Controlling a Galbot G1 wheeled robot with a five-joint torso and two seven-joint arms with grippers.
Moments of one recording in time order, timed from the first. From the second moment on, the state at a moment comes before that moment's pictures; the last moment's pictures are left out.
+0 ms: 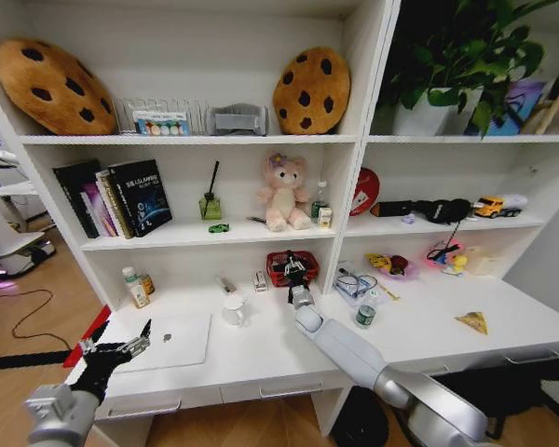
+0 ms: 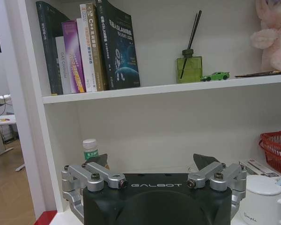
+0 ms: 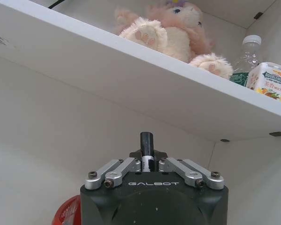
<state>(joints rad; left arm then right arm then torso) 1.89 -1.13 -0.96 -2.36 -0.53 0.19 -0.12 -0.45 1.26 -0.41 1.02 0.21 0.33 0.61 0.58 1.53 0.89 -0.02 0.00</state>
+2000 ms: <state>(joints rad) 1.89 -1.13 -0.96 -2.36 -0.53 0.19 -0.12 -0.66 0.79 0.05 2.07 2.23 -0.56 1.45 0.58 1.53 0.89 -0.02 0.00</state>
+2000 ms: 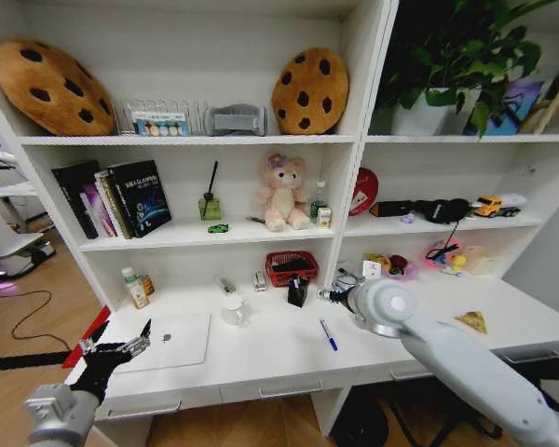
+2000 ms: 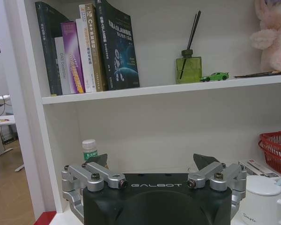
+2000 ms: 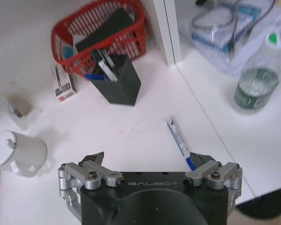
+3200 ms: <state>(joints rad) 1.89 -1.13 -0.96 -2.36 -0.53 0.19 -0.12 -0.57 0.79 -0.12 1.61 1.94 -0.74 0.91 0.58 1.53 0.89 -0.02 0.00</state>
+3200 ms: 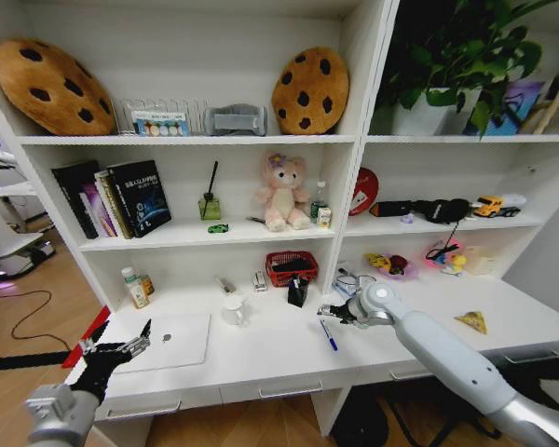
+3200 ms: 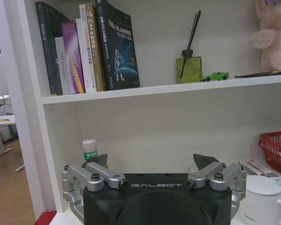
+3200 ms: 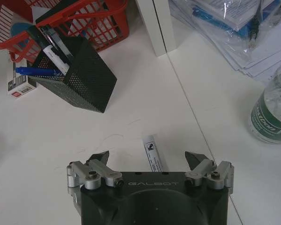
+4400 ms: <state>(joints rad) 1.89 -1.13 -0.96 -2.36 -0.53 0.19 -0.12 -0.55 0.84 -0.18 1.50 1.84 -0.74 0.79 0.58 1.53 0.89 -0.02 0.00</state>
